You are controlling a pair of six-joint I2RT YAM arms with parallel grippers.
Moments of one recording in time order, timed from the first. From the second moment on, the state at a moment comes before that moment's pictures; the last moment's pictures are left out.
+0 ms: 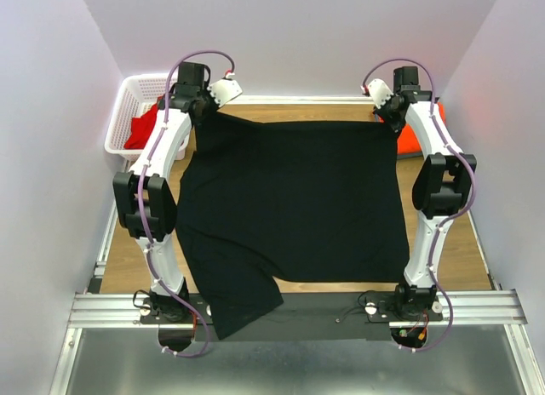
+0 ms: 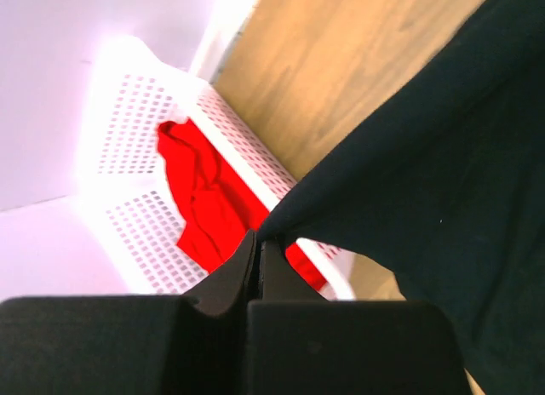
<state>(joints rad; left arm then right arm) -0.14 1.91 1.85 -0.66 0.00 0.89 0.01 2.14 2.00 -0.78 0.04 -0.80</state>
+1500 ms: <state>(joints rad) -0.12 1.48 1.19 -0.86 0.18 1.05 0.01 1.88 1.42 -0.76 0.01 -0.85</state>
